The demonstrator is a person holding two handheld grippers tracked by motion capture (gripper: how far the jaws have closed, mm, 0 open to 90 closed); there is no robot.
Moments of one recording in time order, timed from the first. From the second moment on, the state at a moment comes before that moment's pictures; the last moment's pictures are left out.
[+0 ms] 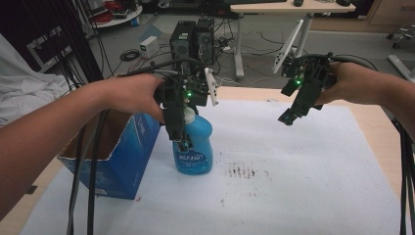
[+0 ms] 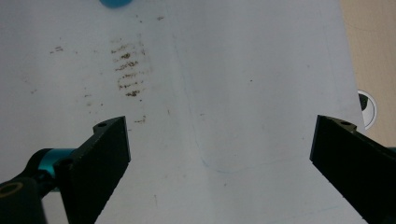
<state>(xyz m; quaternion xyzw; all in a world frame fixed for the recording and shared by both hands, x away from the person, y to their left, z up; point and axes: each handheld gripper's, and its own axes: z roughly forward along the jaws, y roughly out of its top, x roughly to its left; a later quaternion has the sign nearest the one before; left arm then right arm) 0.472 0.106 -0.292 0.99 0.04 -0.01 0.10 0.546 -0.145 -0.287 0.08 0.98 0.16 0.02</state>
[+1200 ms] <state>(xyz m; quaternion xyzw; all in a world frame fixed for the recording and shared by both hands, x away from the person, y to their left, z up) 0.470 0.107 -0.293 0.99 0.03 0.00 0.10 0.547 -0.142 -0.290 0.08 0.98 0.16 0.01</state>
